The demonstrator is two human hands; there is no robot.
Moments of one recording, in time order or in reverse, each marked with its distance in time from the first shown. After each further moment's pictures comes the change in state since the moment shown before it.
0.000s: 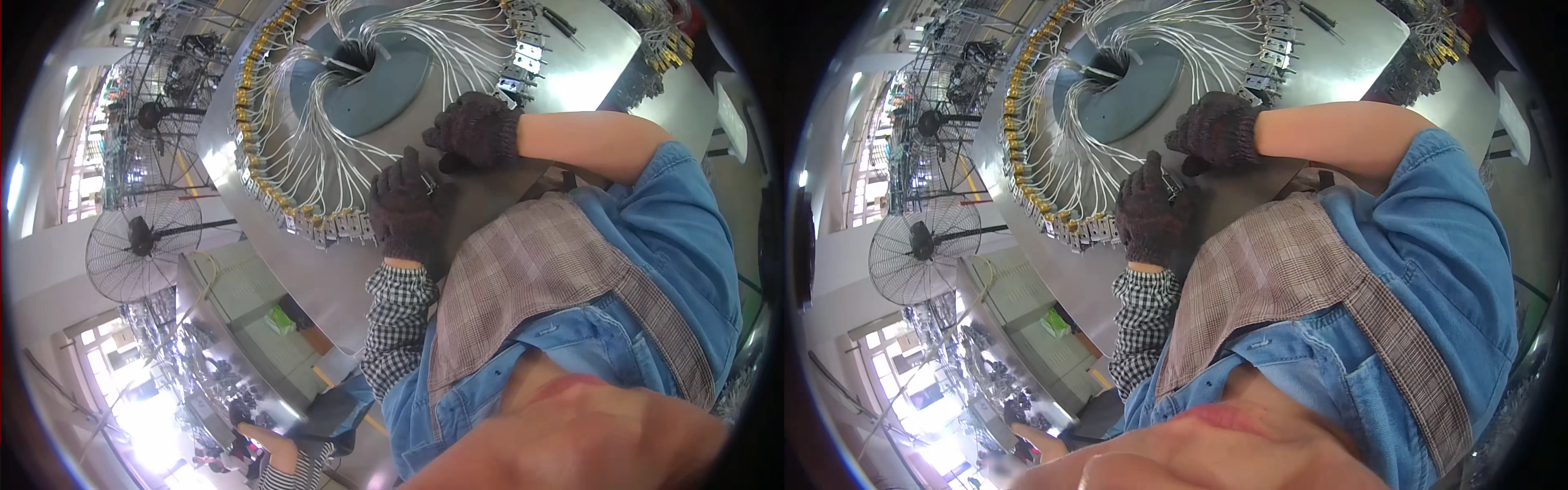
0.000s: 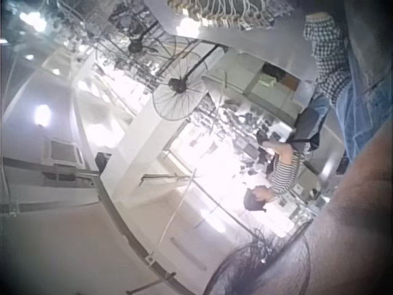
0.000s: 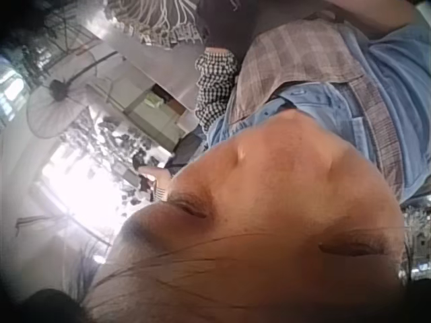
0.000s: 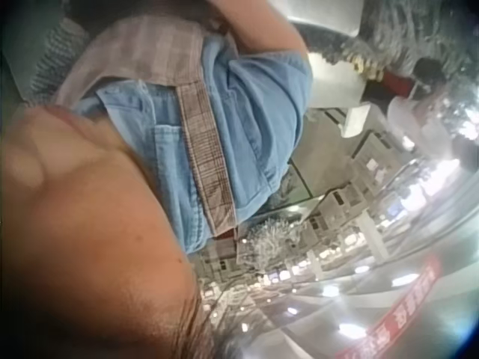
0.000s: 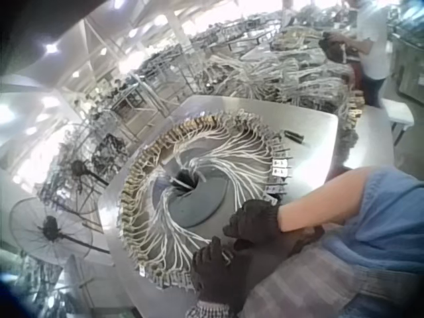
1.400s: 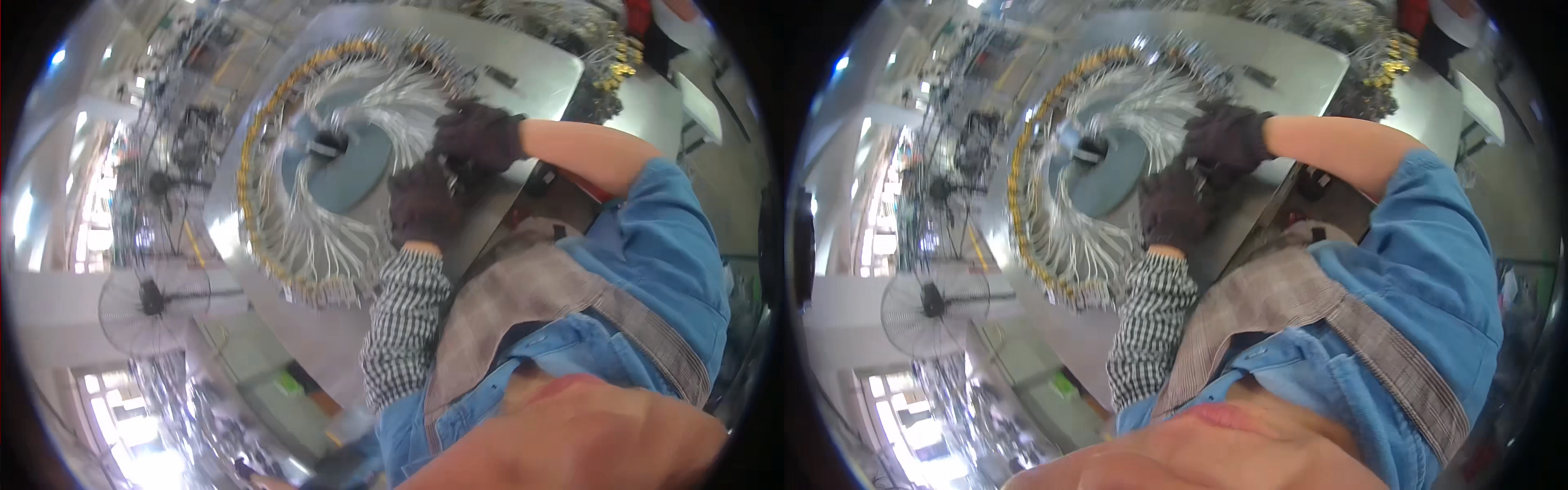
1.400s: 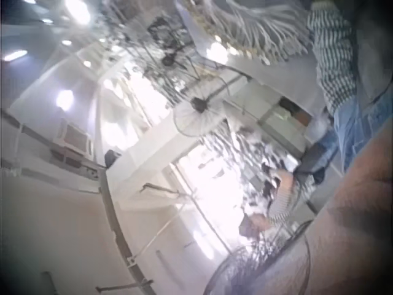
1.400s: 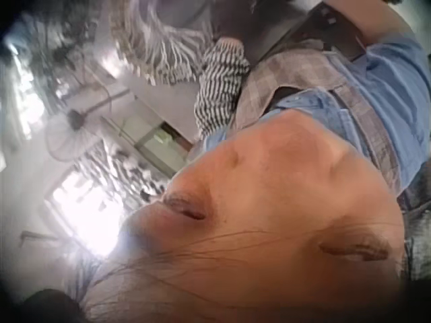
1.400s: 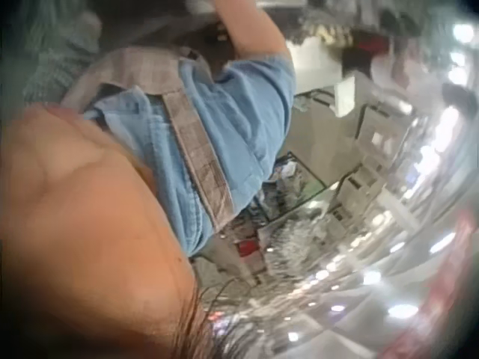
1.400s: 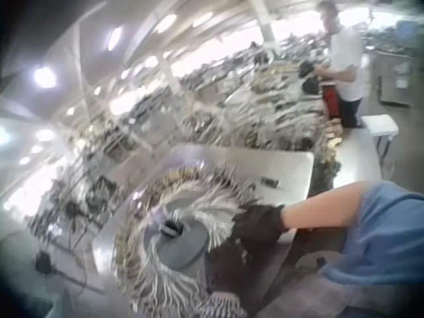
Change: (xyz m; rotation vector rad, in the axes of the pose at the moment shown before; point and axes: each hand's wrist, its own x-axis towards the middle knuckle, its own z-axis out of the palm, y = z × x) left_hand 0.087 0.076 0.053 0.204 -0.097 0.199; right_hand -0.079 0.102 -0.024 0.004 0.251 -0.105
